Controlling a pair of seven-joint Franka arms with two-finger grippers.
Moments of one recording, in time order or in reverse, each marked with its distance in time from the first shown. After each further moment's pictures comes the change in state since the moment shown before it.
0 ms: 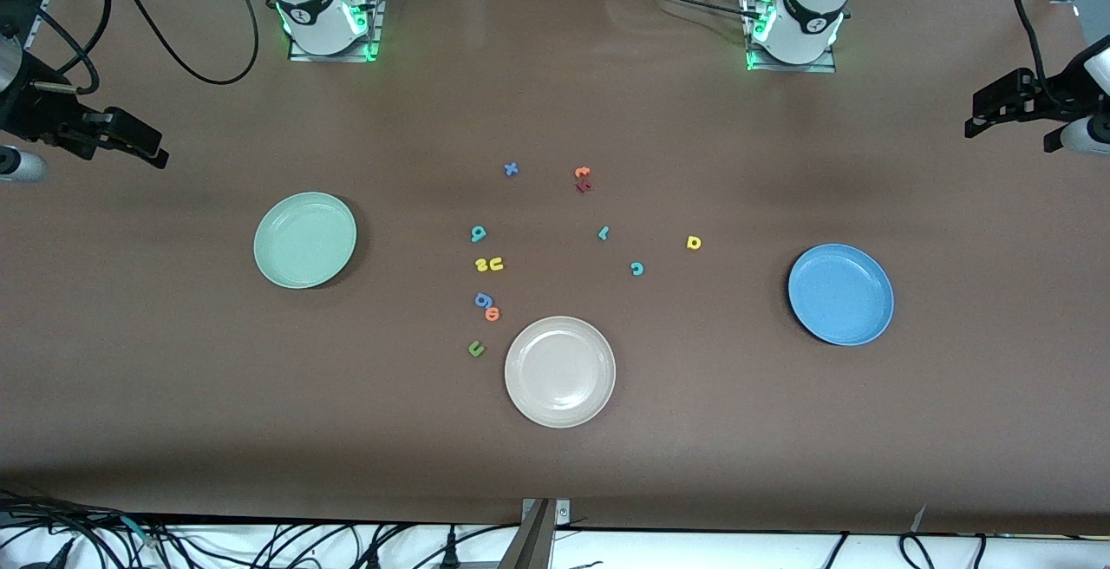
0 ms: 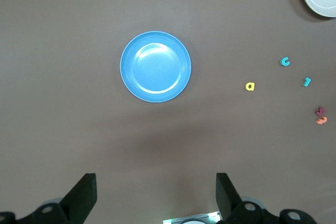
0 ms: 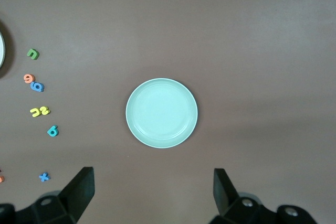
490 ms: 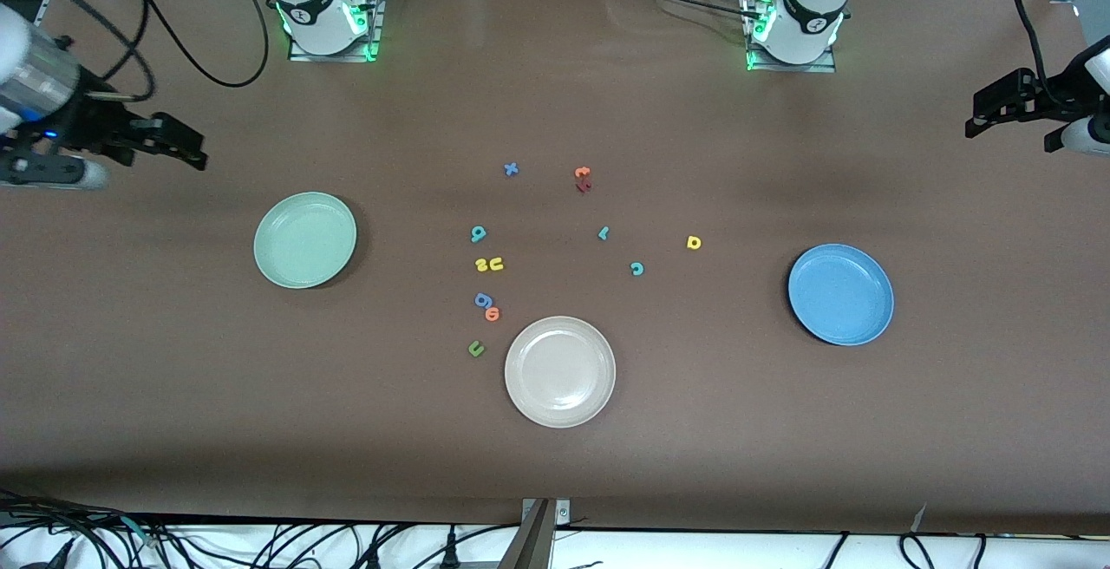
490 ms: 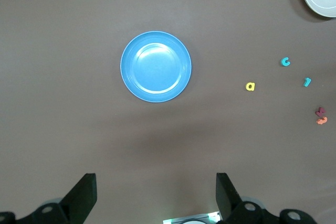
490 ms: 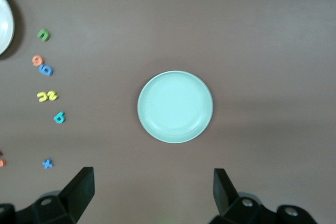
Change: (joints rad) left arm 0.001 0.000 0.001 0.000 0.000 0.000 0.000; right arm 0.099 0.042 0.008 -0.005 0.000 -0.006 0.001
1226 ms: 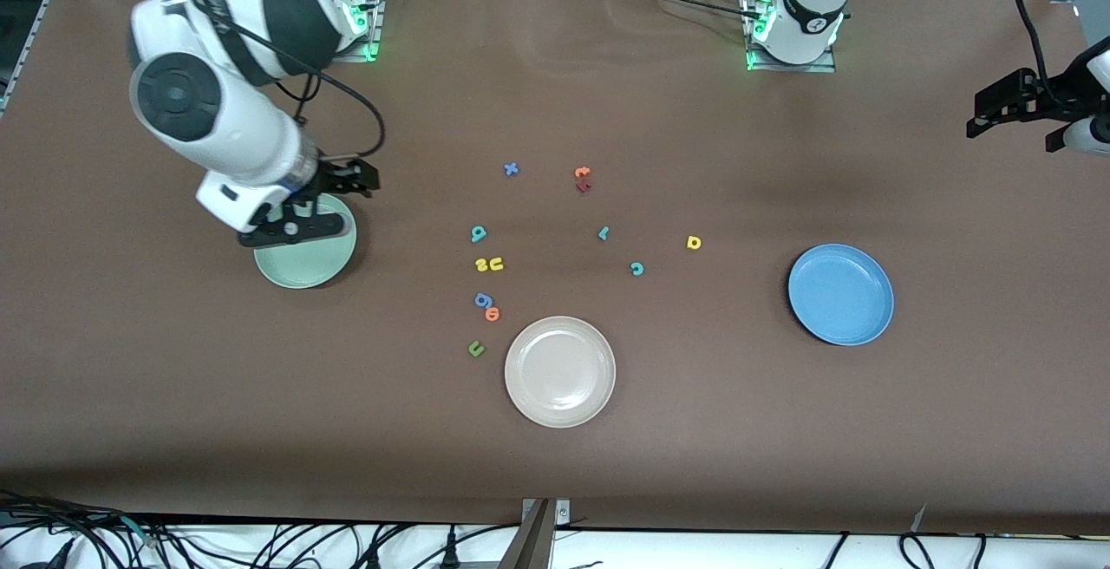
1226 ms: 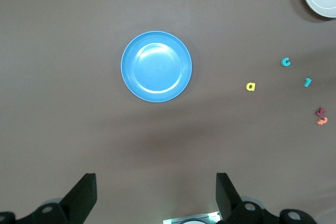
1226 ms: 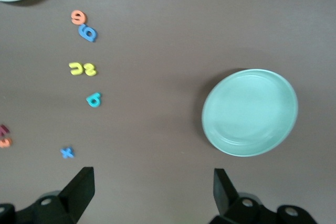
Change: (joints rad) left arm 0.001 0.000 0.002 0.000 0.000 0.000 0.000; right arm 0.276 0.223 0.004 -0.002 0.000 0.129 0.144
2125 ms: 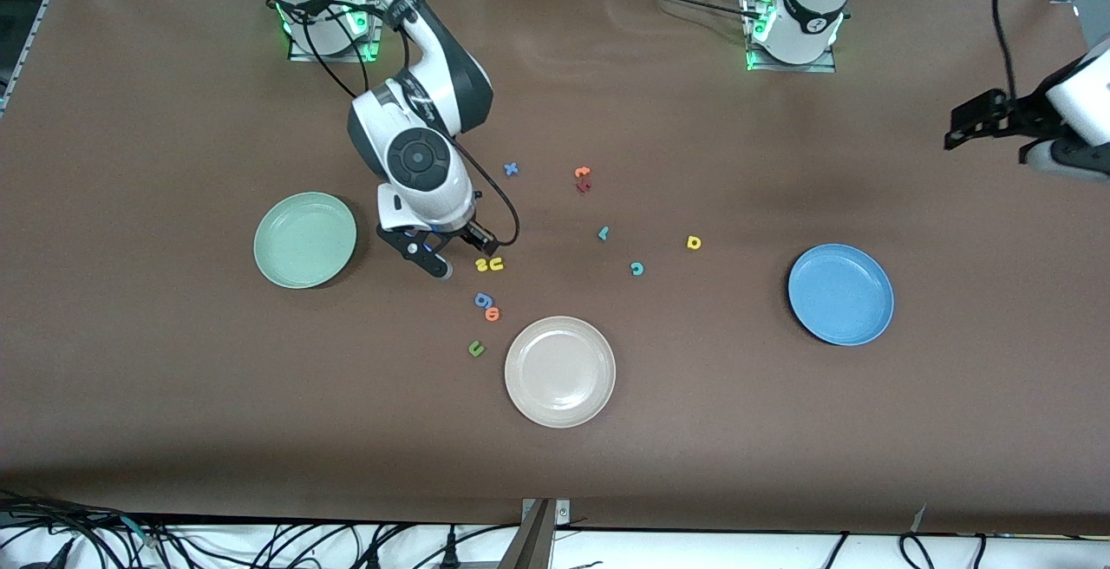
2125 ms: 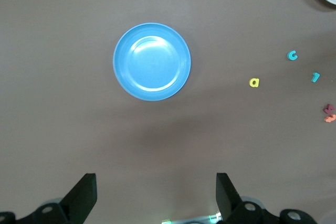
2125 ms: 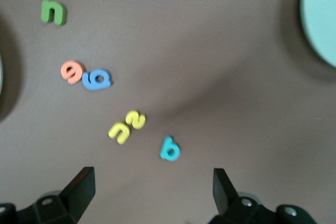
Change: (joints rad) left arm -0.004 -0.007 -0.020 -0.146 0.000 0.114 0.001; right arm 0.197 0.285 -0.001 -0.007 -0.037 0.355 0.979
